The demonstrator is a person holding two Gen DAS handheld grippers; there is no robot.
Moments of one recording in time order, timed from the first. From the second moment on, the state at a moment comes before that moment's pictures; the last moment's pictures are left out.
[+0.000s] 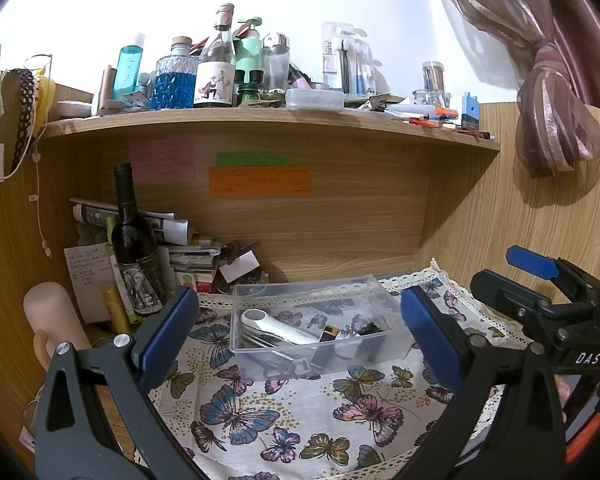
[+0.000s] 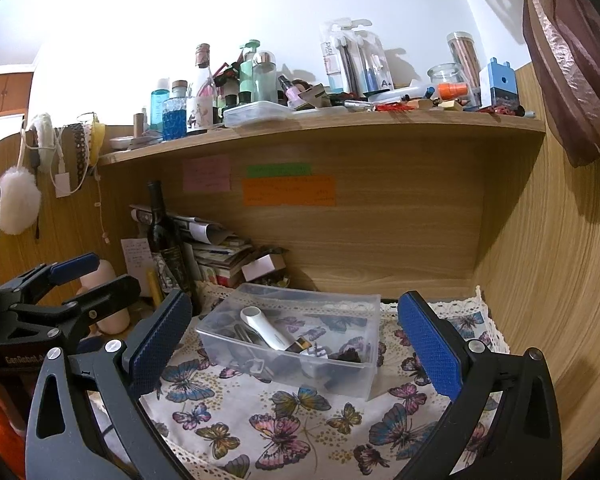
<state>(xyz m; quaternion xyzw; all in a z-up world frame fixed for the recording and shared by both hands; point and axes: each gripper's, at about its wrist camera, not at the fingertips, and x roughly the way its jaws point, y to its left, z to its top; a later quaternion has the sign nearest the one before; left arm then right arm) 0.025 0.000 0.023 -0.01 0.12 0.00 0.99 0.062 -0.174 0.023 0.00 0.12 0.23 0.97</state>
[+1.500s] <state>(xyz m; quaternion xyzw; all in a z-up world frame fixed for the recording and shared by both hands) 0.038 0.007 0.017 -0.02 0.14 -0.02 0.99 0.067 -0.167 0.016 0.01 0.13 0.23 0.96</state>
